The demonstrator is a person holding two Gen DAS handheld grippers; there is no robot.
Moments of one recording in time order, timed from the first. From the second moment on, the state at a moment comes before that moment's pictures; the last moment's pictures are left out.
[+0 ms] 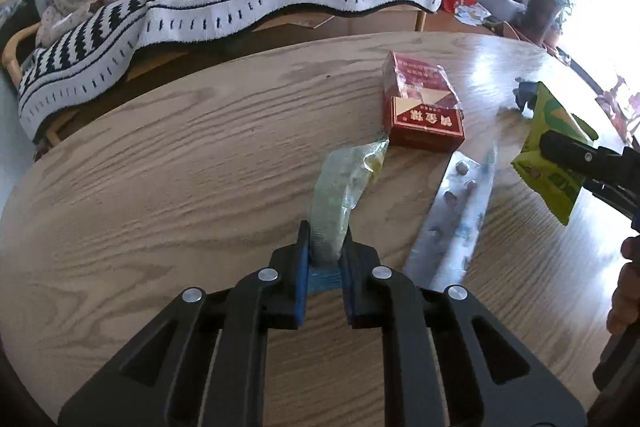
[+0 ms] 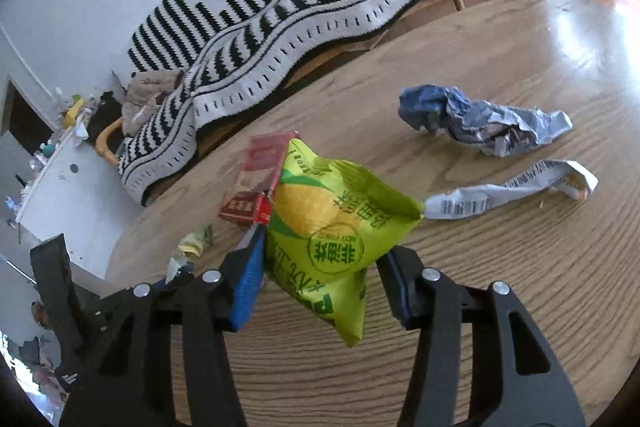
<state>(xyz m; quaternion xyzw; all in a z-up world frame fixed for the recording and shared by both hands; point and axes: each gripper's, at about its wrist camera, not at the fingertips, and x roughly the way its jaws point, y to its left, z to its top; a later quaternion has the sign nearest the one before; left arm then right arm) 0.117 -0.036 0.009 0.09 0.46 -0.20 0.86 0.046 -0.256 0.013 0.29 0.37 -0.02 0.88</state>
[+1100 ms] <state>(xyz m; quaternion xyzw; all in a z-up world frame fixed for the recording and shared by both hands) 0.105 0.002 0.048 0.01 0.44 -0.17 0.88 0.040 -0.245 0.027 0.25 0.34 -0.03 0.91</state>
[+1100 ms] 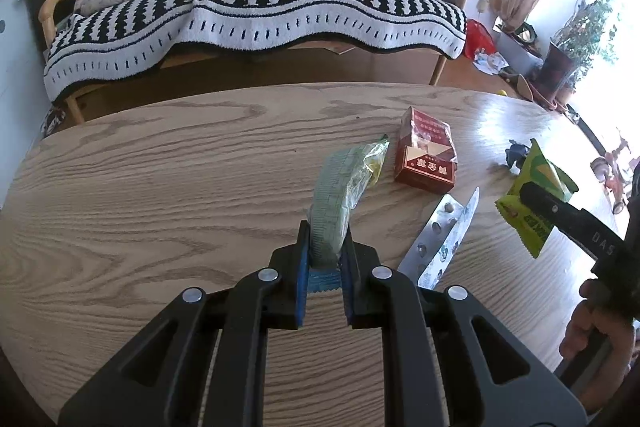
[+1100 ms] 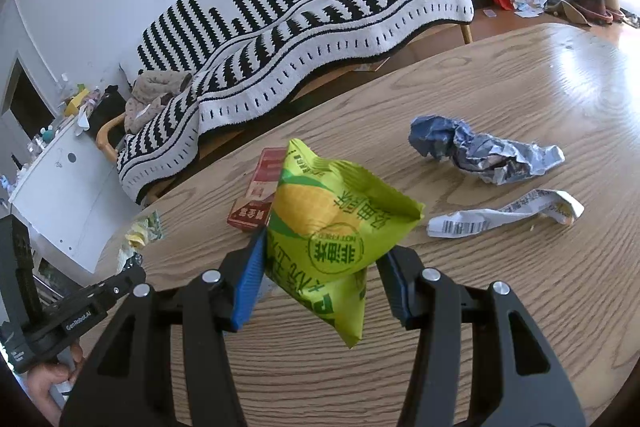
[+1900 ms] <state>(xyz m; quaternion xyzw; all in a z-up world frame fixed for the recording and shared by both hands) -0.051 -0.078 0.110 -0.04 0.41 -0.30 0.86 -0.138 -0.273 0.111 0.23 0.26 -0.09 0.93</state>
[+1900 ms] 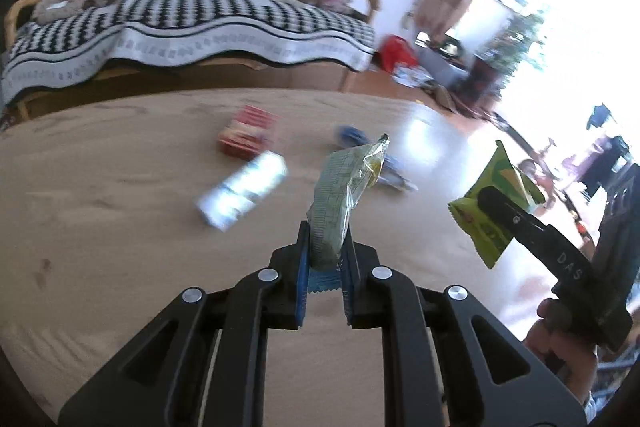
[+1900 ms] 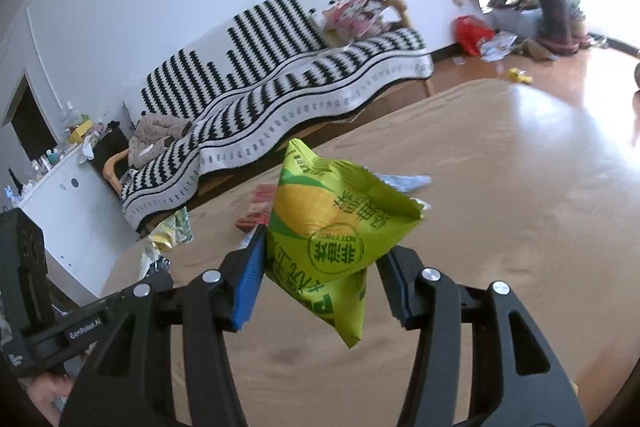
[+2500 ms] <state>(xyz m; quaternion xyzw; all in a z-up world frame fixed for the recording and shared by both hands) -0.264 -0.270 -0.047 0.12 0.55 -0.43 0.70 -0.388 -0.395 -0.019 0.34 0.39 -0.20 0.83</state>
